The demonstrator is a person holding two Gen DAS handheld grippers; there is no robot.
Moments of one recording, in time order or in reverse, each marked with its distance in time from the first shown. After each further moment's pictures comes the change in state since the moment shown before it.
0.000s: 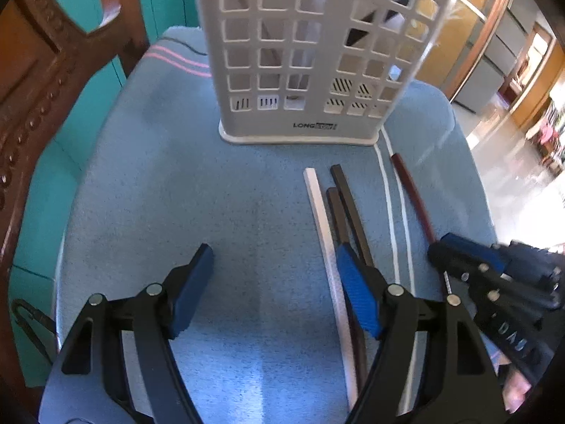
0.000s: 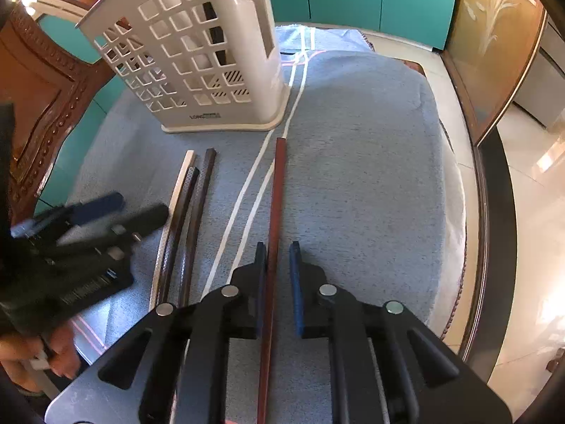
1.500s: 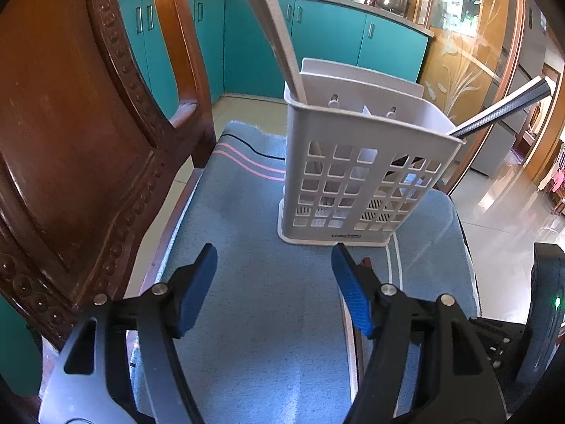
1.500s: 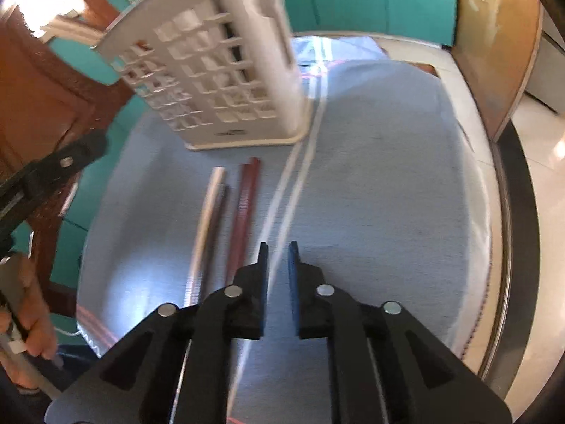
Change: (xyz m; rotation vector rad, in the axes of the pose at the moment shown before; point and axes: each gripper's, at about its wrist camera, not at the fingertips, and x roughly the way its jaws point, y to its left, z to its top) left arm -0.075 0.032 0.031 -0.113 -0.259 0.074; right arm 0.002 -0.003 0.021 0.031 -0.053 0.106
